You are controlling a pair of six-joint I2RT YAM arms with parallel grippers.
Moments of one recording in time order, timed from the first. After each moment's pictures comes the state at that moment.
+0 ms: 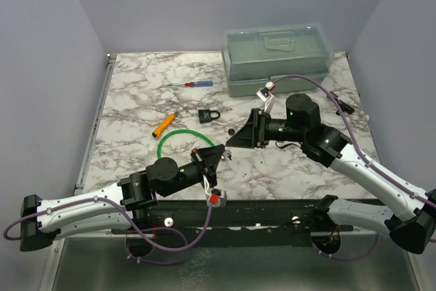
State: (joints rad) left arm -1.25 0.66 0.51 0.07 -0.13 1.22; right arm 0.77 1.06 1.01 -0.26 -0.53 0.85
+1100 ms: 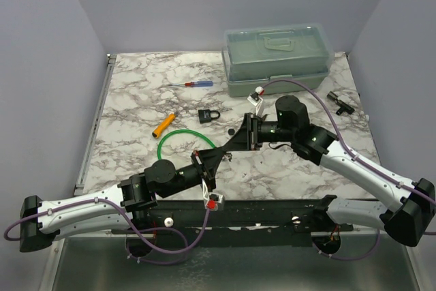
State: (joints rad) left arm -1.25 0.64 0.47 0.13 -0.07 1.30; right arm 0.77 1.14 0.95 -0.17 -0.62 0.86
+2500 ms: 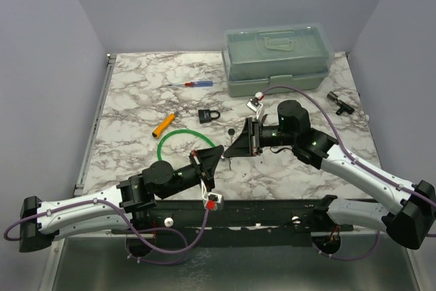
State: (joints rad) left arm -1.26 0.62 0.45 0.15 -0.11 1.33; right arm 0.77 1.11 0.88 -0.09 -0.71 0.99
